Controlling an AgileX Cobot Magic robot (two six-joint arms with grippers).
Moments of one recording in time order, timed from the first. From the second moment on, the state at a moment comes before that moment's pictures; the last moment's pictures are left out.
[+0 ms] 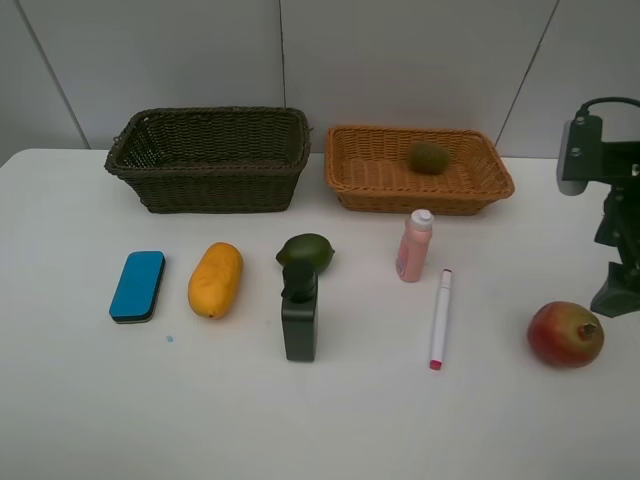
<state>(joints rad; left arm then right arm) 0.01 -0.01 -0.50 -0.08 1.06 0.14 0.10 1.35 -0.82 -0.16 0.99 -0.91</state>
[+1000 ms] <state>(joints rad) 0.01 -0.01 -0.50 -0.08 1.06 0.14 0.07 1.40 -0.64 -0.14 0.73 -0.91</state>
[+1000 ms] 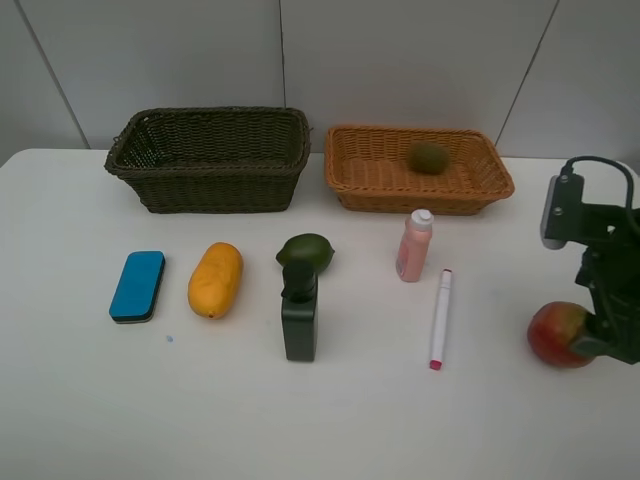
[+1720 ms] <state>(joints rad) 0.01 -0.01 -0.50 -0.08 1.06 0.14 0.05 1.47 -0.59 -0.09 0.67 -0.91</state>
